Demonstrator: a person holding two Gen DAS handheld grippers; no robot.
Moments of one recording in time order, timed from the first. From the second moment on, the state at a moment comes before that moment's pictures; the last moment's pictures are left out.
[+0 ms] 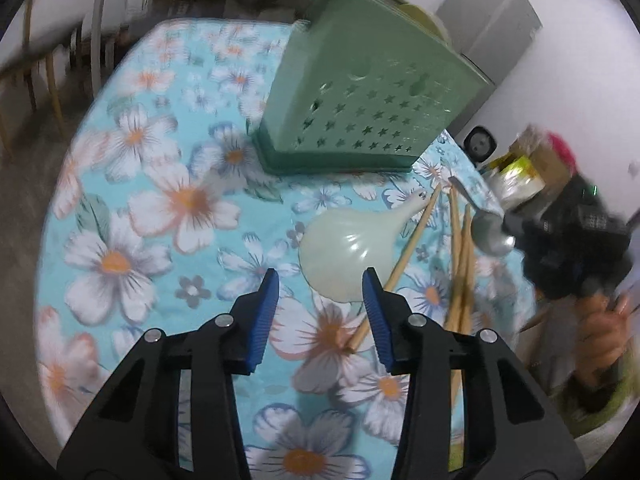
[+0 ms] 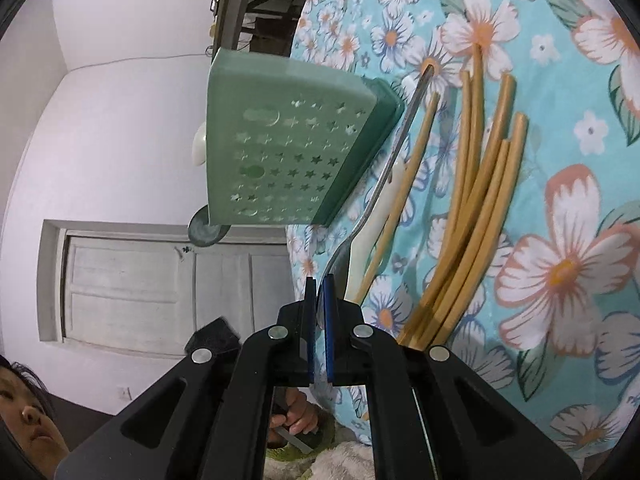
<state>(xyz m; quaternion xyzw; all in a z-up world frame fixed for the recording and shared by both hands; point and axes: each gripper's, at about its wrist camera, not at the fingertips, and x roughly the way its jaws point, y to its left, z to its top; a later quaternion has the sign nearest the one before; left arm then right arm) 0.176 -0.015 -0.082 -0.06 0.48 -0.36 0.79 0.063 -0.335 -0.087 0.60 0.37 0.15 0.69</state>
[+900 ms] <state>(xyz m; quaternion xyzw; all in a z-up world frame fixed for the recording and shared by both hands) 0.223 -0.005 -0.129 -0.38 0.55 -0.42 0.61 0.053 -0.338 -0.113 0.63 0.37 0.17 0.66</state>
